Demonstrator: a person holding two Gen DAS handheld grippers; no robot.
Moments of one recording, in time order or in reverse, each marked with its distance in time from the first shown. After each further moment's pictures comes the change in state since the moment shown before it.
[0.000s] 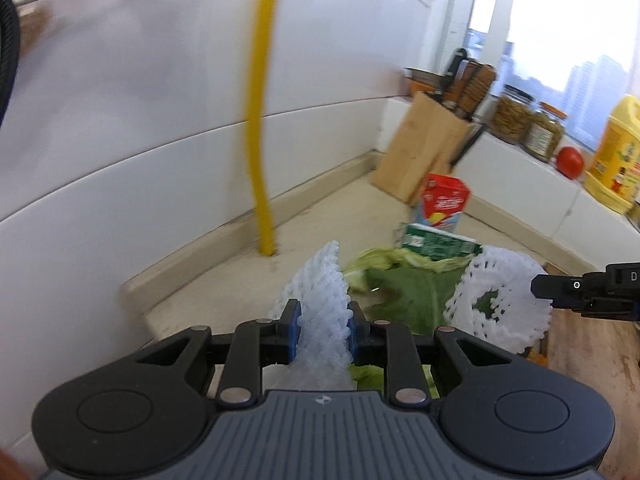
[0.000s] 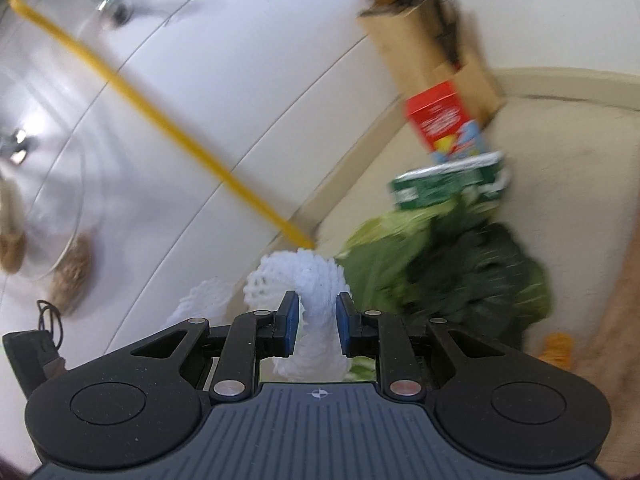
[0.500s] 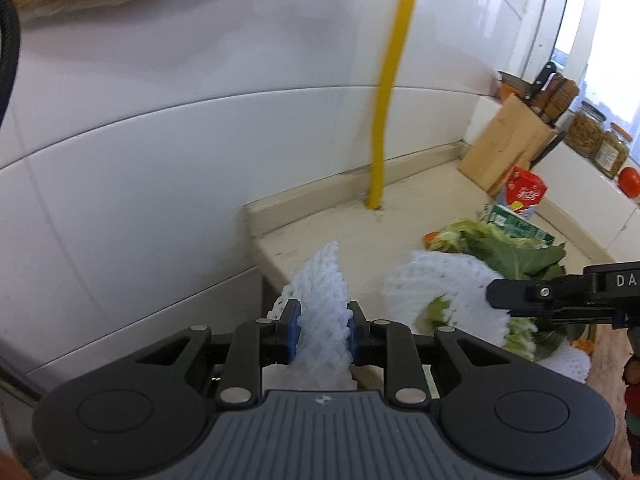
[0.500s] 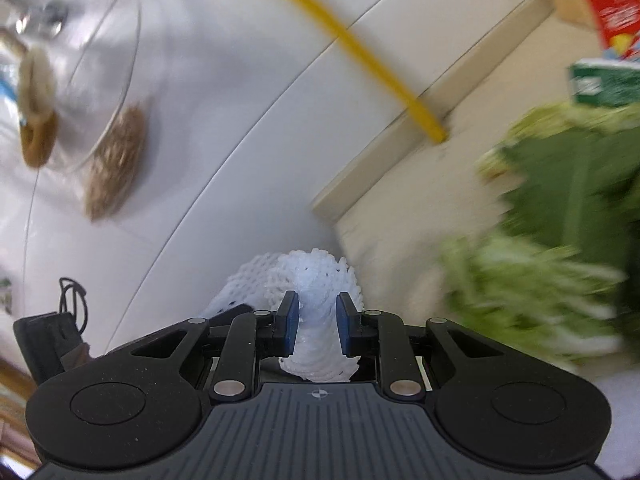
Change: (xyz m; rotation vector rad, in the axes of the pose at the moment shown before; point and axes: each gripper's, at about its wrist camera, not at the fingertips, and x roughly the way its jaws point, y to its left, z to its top) left arm -0.043 0.067 -0.053 -0.158 0.038 0.159; right arm 0.108 0.081 -0.048 -0.087 0.291 0.200
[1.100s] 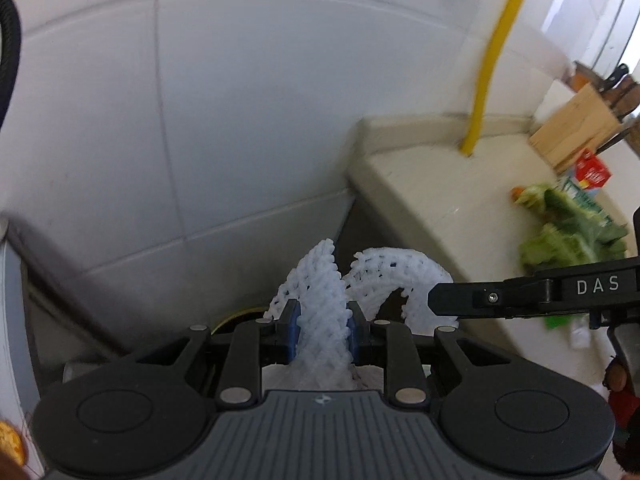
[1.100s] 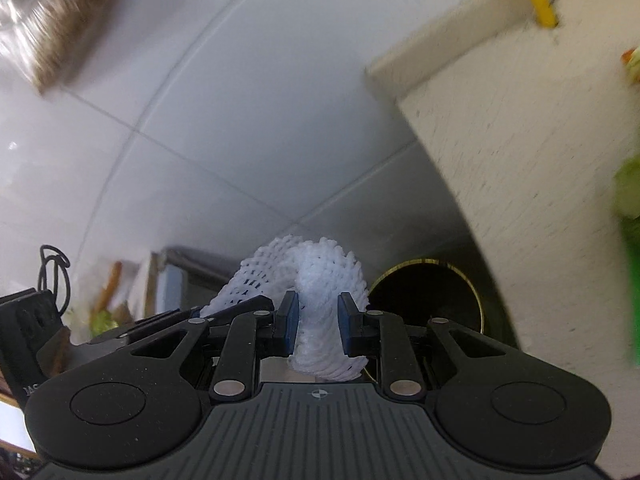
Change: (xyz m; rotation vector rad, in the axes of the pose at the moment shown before) left arm 0.012 0.087 -0.059 -0.147 0.137 0.083; right arm 0.127 0.047 -0.039 -0.066 0.269 -0.056
